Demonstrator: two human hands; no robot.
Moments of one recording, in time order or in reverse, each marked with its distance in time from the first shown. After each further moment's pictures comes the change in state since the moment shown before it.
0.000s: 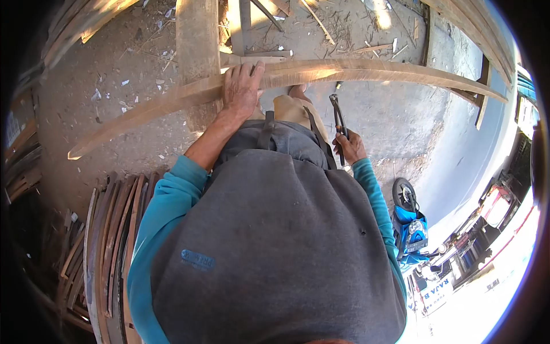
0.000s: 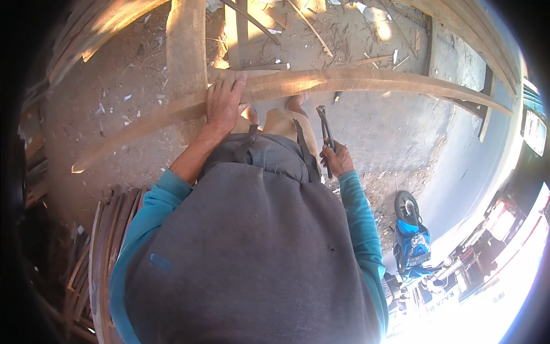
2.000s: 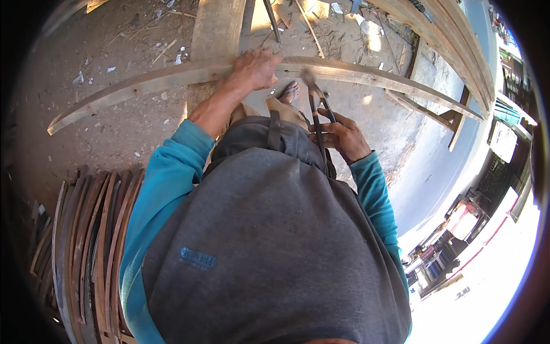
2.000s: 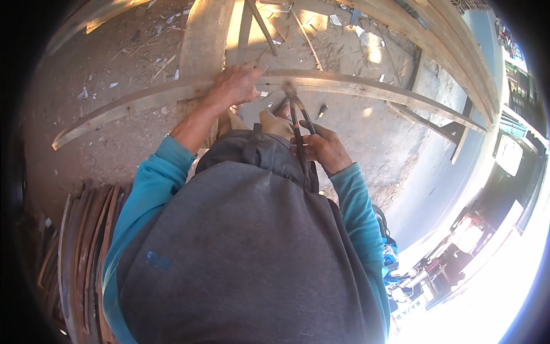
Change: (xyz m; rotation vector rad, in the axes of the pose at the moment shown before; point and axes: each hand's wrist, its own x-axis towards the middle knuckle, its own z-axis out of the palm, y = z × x) left_hand 0.064 -0.048 -0.027 -0.145 -0.244 0.025; right_hand -0.030 -0.187 0.050 0.173 -0.310 0.012
